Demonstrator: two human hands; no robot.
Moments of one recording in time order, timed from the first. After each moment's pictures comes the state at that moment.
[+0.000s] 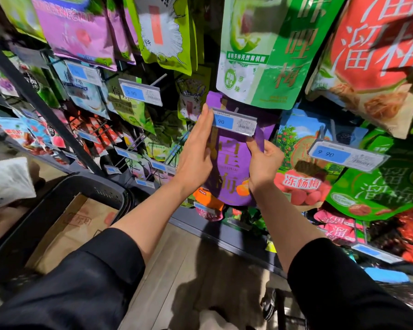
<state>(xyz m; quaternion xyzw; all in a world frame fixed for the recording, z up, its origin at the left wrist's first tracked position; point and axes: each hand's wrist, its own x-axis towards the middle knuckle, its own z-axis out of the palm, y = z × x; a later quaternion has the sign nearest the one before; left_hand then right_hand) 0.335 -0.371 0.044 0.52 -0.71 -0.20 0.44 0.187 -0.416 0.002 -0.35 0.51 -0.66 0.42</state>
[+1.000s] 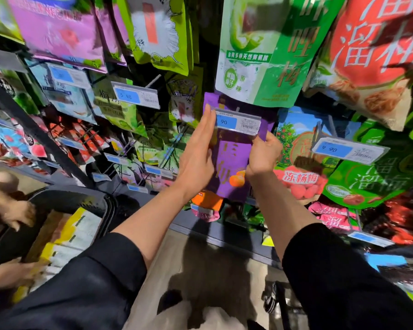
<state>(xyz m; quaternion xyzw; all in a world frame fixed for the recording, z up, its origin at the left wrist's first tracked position) 0.349 -0.381 0.038 0.47 -0.74 -0.18 0.44 0.202 -0.440 0.010 -0.29 0.54 -0.69 0.39</state>
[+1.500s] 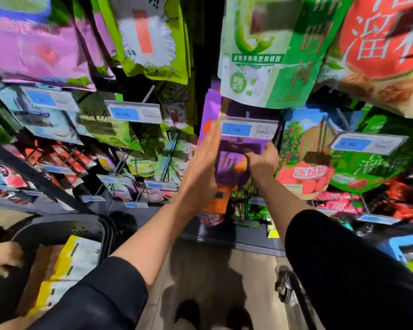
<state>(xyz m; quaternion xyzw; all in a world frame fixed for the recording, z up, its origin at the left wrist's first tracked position) 0.378 -0.408 0.012 0.39 -0.81 -0.19 0.40 0.204 -0.449 -0.038 -0.39 0.73 -0.52 0.22</state>
